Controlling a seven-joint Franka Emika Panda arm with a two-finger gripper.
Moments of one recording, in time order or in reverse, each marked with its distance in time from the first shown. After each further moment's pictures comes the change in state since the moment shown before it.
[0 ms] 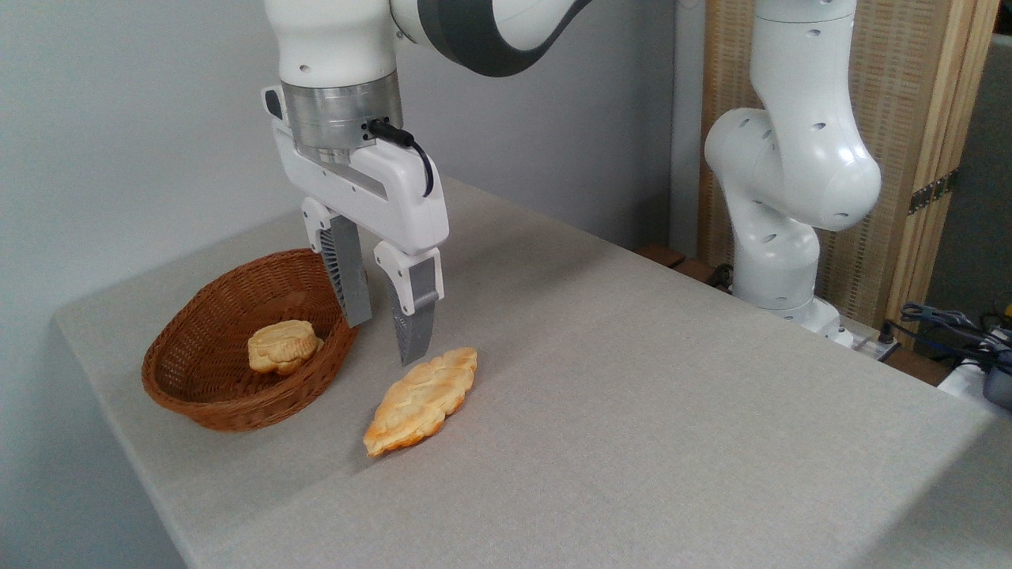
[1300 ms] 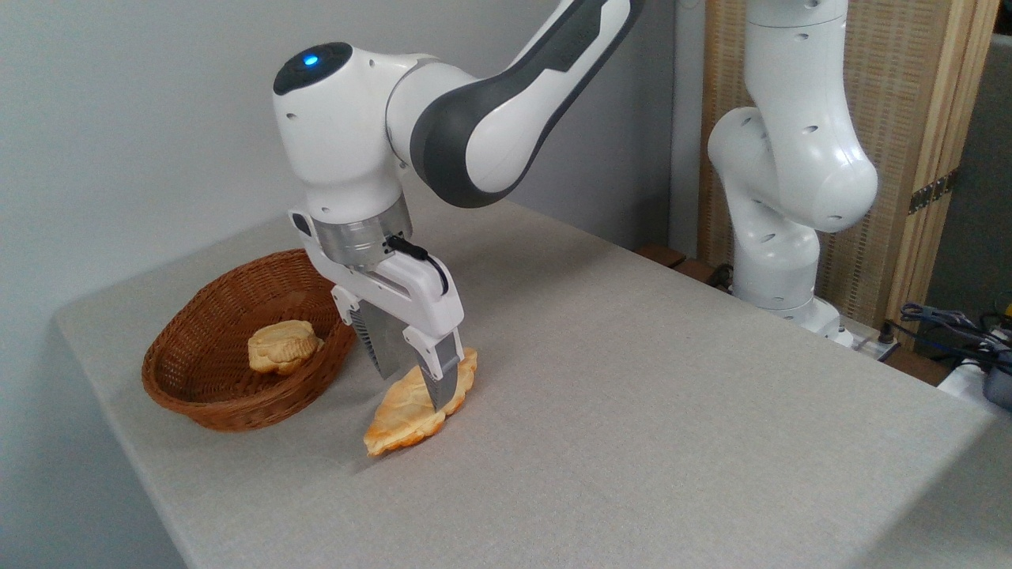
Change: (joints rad) arm -0.070 0.061 -0.020 -0.229 -0.051 0.162 -0.149
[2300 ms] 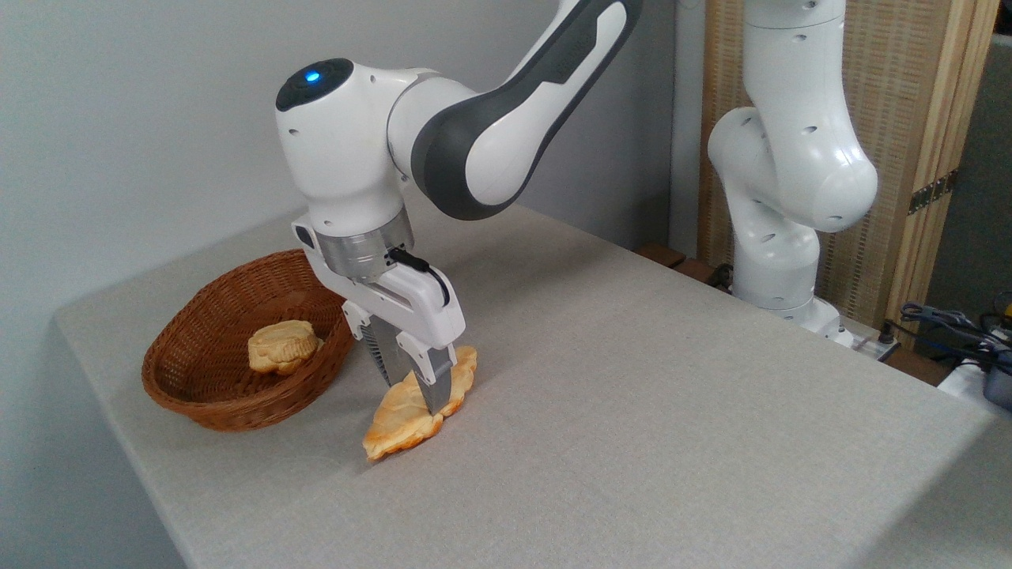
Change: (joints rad) arm 0.000 0.014 0.000 -0.011 0.008 0.025 0.001
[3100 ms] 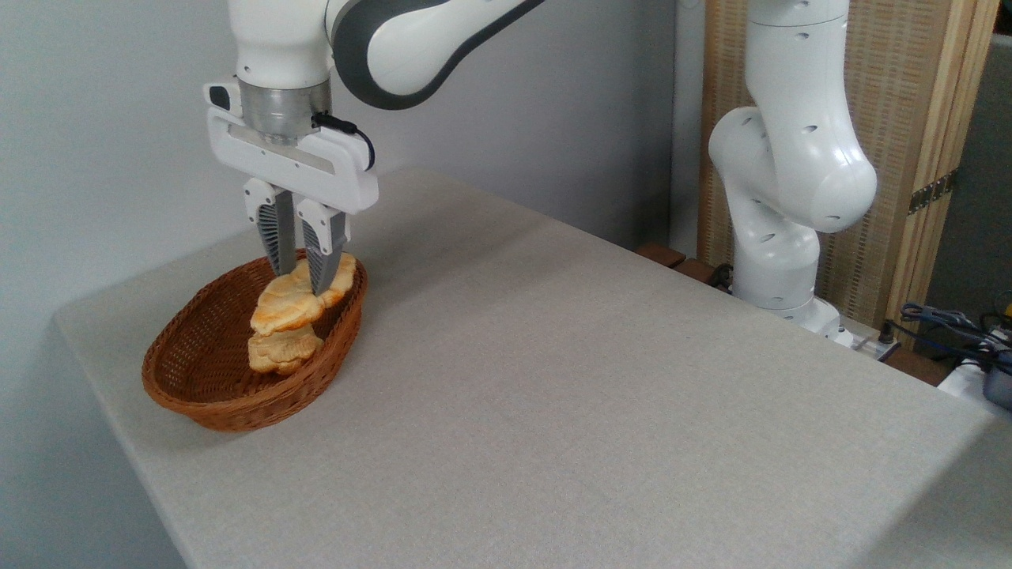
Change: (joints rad) arm -0.018 -0.020 -0.218 0.173 -0.031 0.072 -0.504
